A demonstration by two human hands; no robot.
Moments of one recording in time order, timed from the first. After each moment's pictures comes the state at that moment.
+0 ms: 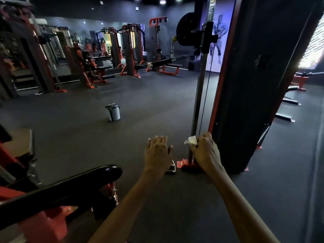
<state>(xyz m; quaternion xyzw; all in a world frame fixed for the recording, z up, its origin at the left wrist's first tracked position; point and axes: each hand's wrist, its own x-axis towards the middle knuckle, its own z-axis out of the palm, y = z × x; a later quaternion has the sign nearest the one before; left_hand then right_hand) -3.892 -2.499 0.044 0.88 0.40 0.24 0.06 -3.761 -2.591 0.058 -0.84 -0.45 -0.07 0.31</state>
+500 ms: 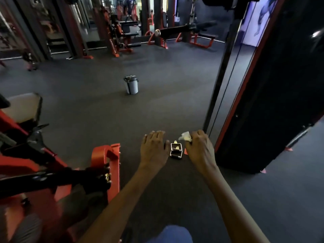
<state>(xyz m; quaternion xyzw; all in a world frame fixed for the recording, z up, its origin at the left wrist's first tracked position) -3.762 -2.461 -0.012 0.83 0.51 0.18 0.09 -3.622 -2.521 0.000 -0.78 -0.56 -0.02 0.28</state>
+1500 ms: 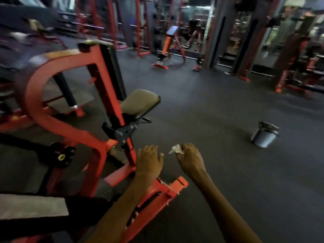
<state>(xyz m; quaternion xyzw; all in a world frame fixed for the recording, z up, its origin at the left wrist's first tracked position) -3.894 -2.039 -0.048 0.42 0.89 0.18 -0.01 -3.779 -1.940 -0.029 -0.38 -0.87 0.21 0.21</state>
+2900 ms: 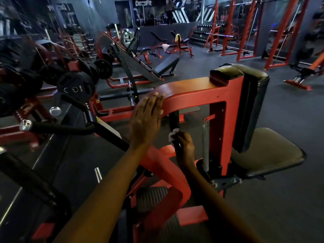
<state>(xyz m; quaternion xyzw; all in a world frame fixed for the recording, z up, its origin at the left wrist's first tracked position) -4.339 -2.146 0.043 0.25 0.81 0.13 -0.52 -4.303 -2.002 -0.064 0.05 -0.86 0.36 0.36</state>
